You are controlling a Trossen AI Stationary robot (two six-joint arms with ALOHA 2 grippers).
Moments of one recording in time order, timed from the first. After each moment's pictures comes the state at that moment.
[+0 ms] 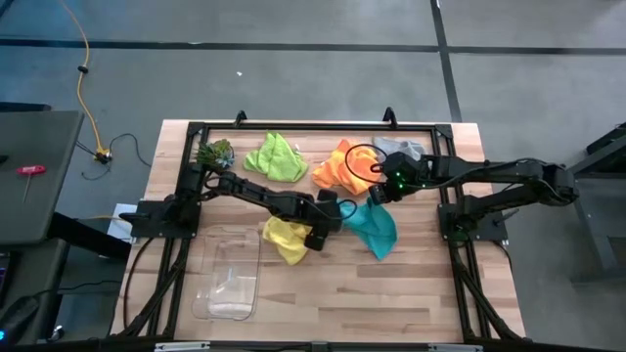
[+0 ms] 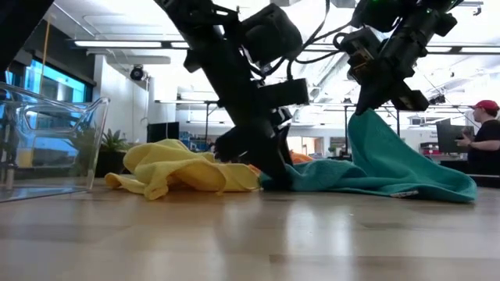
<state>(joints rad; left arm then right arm) 0.06 2.09 1.34 -0.25 -0.17 0.39 -0.23 1.12 0.74 -0.57 -0.15 0.96</state>
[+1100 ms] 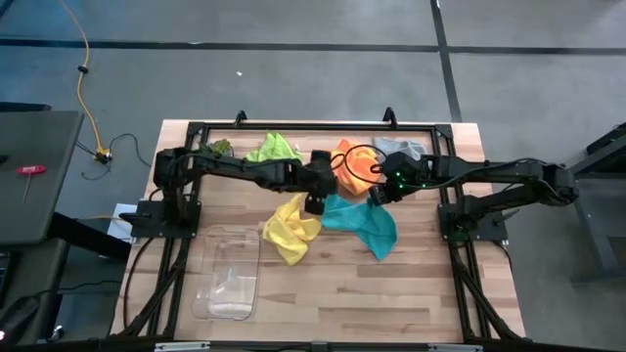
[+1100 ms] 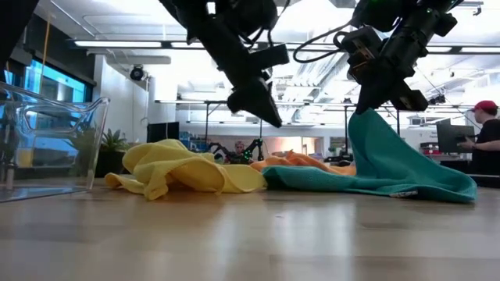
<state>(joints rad) 0.22 1.88 1.34 -0.31 -0.23 0.44 -0.23 1.12 0.75 -0.56 -0.17 0.94</state>
